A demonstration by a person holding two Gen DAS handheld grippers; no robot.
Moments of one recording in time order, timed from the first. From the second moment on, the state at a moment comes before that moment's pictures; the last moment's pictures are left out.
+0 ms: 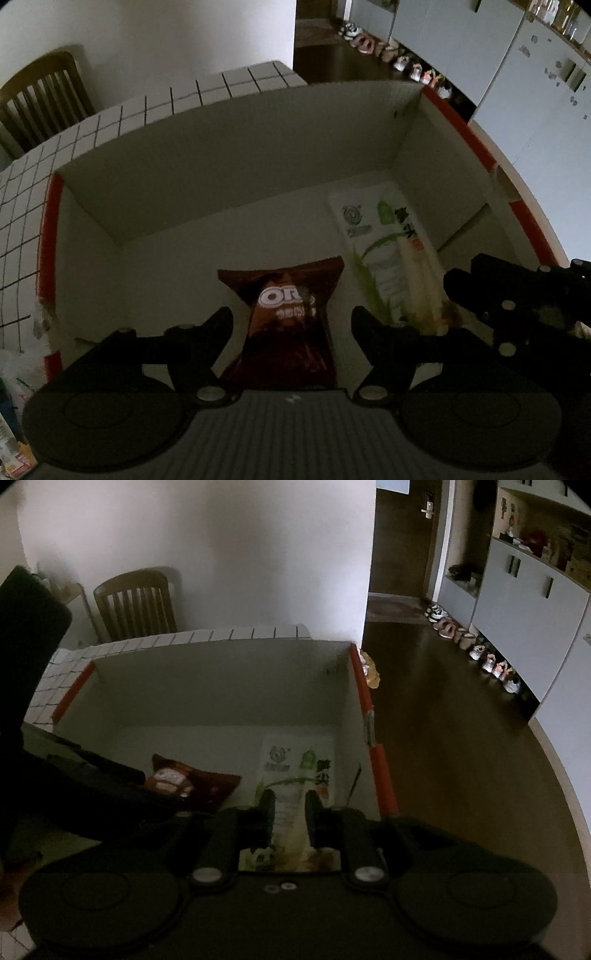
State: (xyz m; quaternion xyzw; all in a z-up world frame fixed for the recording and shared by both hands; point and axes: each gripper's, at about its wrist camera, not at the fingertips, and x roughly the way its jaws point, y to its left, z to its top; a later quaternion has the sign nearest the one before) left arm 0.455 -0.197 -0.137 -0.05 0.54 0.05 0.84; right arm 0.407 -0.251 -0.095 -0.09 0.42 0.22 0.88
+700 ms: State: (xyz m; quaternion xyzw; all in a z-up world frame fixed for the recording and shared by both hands) left arm 0.369 -0.175 -0.054 -0.07 0.44 0.04 0.89; right arm 0.352 -0.258 -0.020 -0.05 0.36 0.25 0.90
